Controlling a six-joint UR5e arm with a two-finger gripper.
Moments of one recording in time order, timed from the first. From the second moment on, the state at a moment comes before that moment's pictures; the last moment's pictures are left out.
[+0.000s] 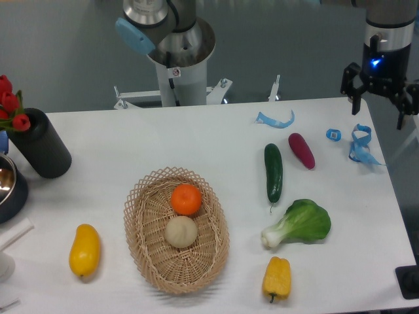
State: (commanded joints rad) arm 2.95 -1.76 -1.55 -1.05 1.38 1.67
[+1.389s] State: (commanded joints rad) arm 2.83 -1.81 -1.62 -0.91 1.36 1.30
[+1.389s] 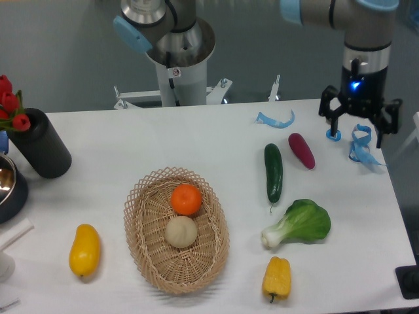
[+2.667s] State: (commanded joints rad) arm 2.62 -2.22 -1.35 -0.82 1.32 0.75
